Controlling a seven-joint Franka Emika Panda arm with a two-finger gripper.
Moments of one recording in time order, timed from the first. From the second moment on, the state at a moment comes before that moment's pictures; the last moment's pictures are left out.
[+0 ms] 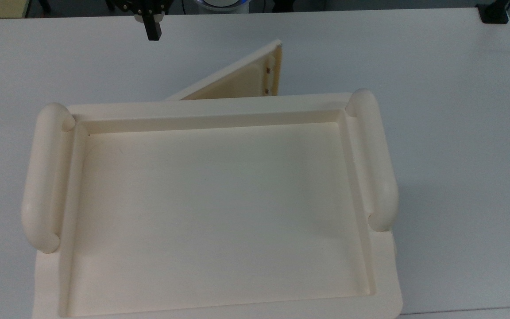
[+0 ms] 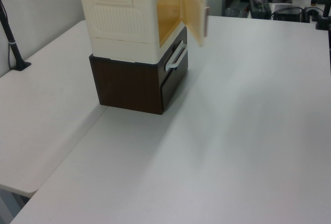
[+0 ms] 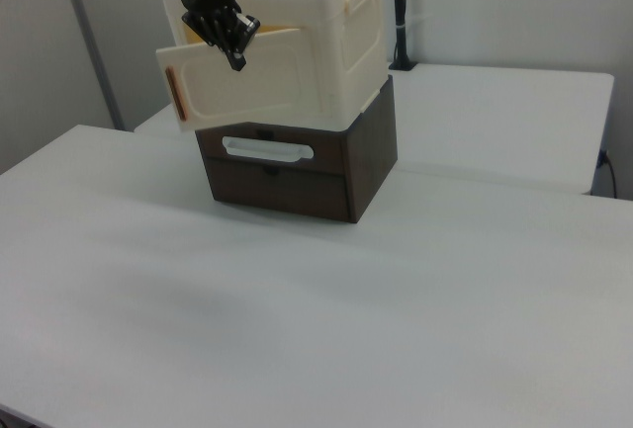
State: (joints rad) arm 0.07 0.11 -0.16 -1.36 0.12 1.81 -0.05
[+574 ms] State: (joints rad) arm 0.07 0.12 -0.16 -1.37 0.12 1.82 -0.05
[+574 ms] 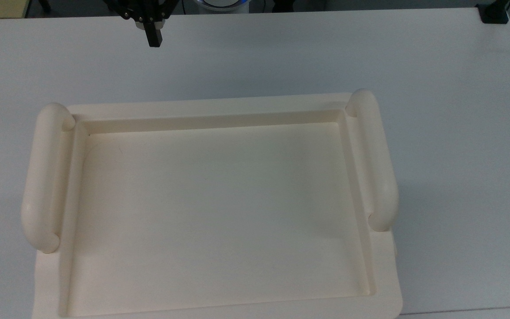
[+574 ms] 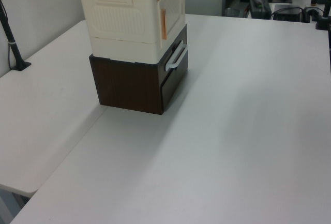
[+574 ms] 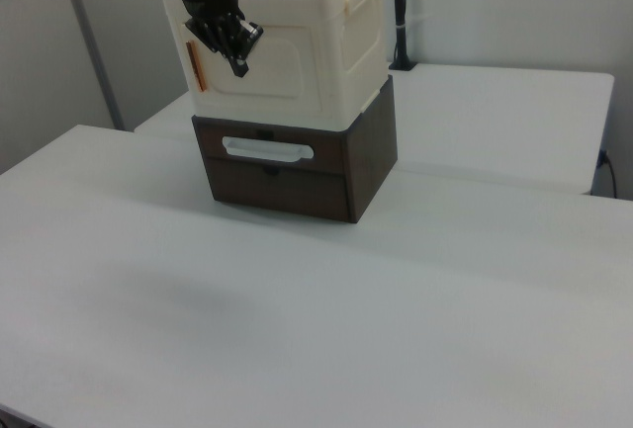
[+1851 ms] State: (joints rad) arm 0.27 0.25 -0.16 -1.45 0.10 2.29 -0.04
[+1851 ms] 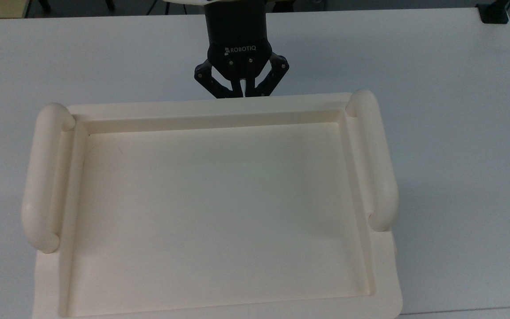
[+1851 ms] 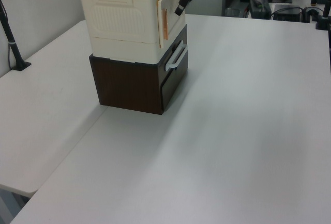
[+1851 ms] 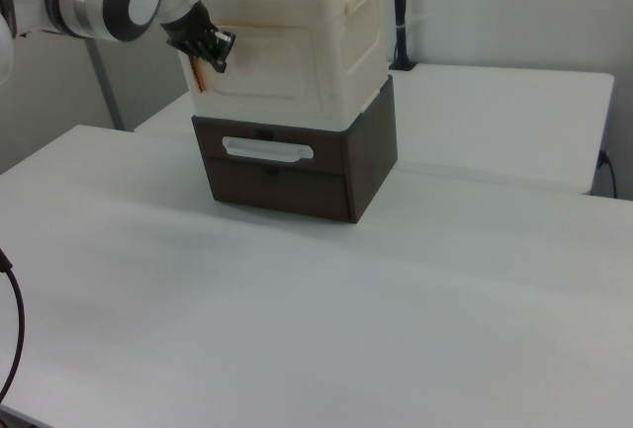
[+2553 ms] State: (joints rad) arm 0.27 0.26 -0.16 -1.45 0.10 2.39 -0.04
